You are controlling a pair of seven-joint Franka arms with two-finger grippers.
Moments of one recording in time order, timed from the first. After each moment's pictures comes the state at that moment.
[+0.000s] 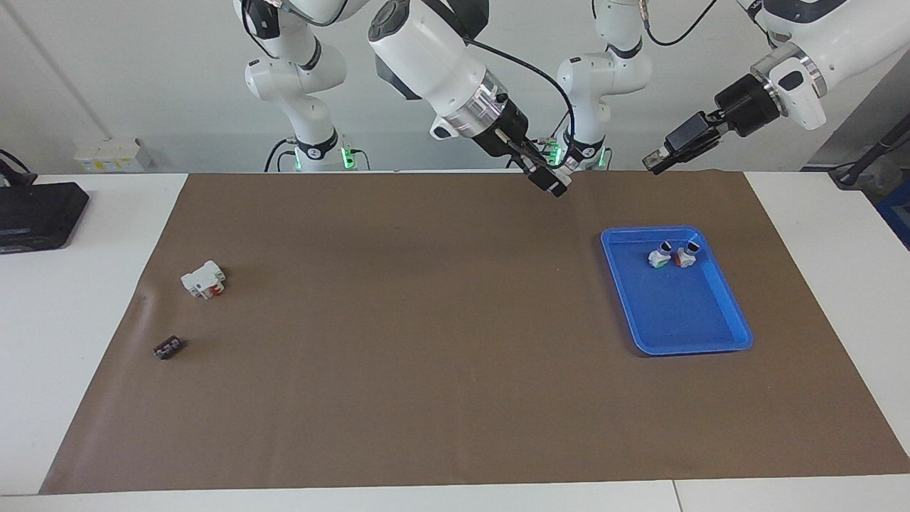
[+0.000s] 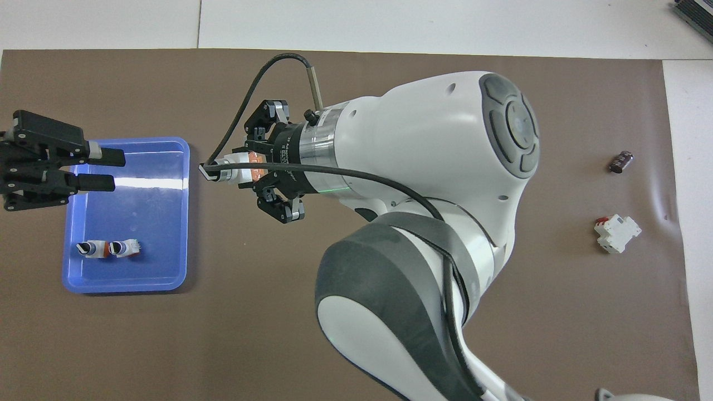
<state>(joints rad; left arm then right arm) 0.06 -0.10 0.01 -1.70 -0.81 1.59 -0.36 0.34 0.34 0.35 -1.32 0.49 2.18 1.81</state>
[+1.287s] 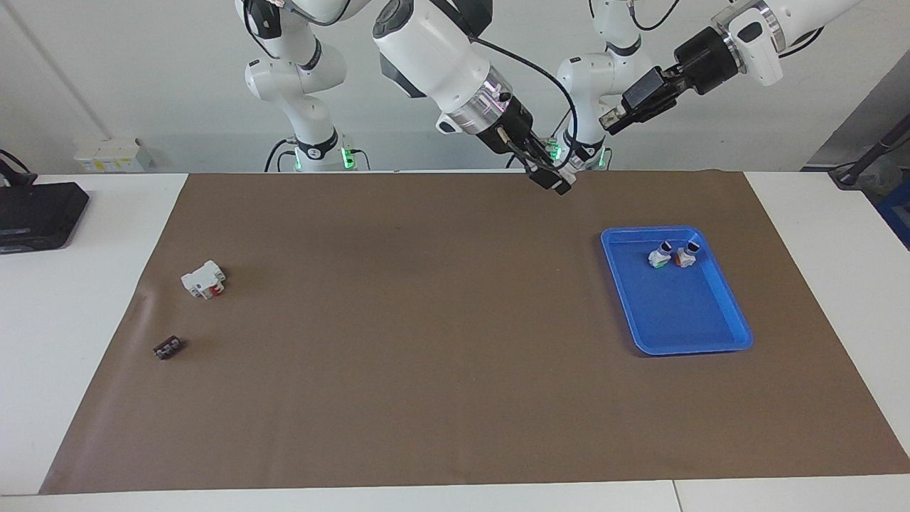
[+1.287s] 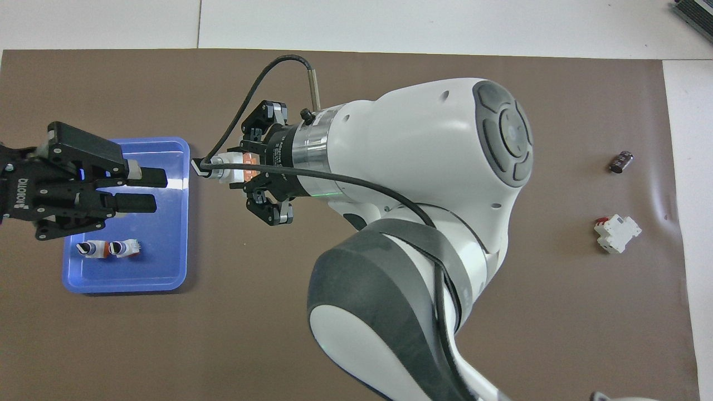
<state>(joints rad) 0.06 -0.18 -0.13 -1.69 -0.85 1.62 -0.60 0.36 0.34 0.35 -1.32 0.49 2.20 1.96</state>
